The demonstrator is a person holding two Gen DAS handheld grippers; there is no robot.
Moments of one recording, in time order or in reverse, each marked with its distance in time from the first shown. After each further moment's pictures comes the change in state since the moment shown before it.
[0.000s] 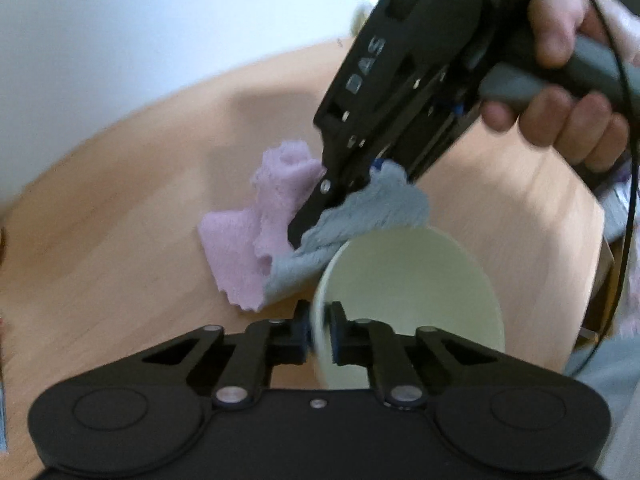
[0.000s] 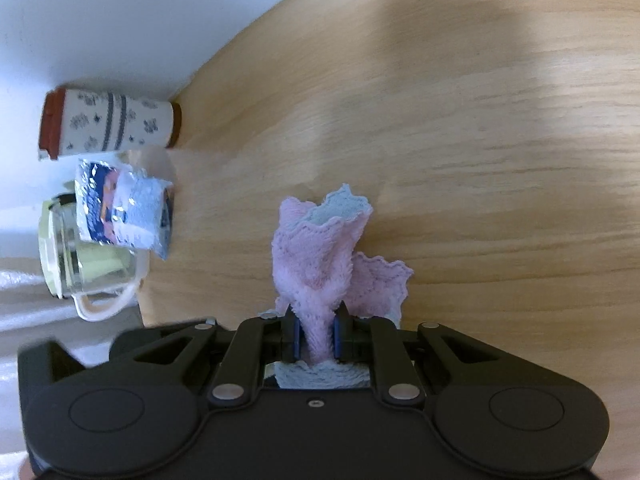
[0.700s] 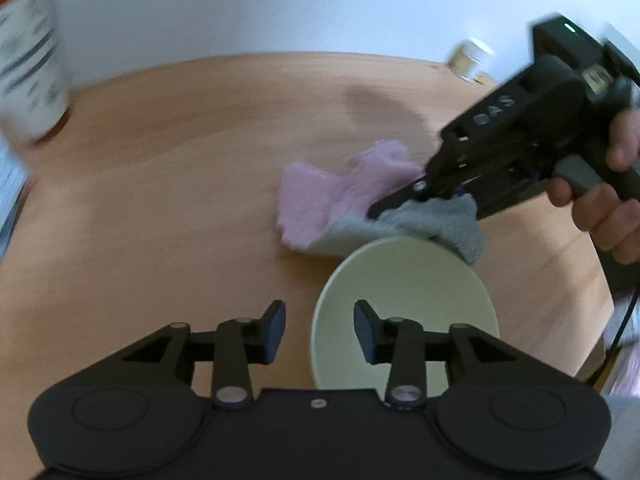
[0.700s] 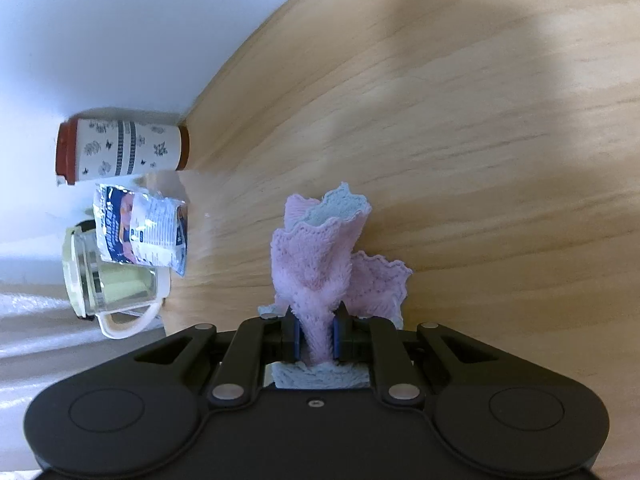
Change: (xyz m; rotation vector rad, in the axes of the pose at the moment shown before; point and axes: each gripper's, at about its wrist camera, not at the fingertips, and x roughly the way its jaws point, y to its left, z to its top) left arm -0.006 0.033 -0.008 -0.276 0.074 -0.007; right arm 0.000 -0.019 -0.008 0.046 -0.030 0.067
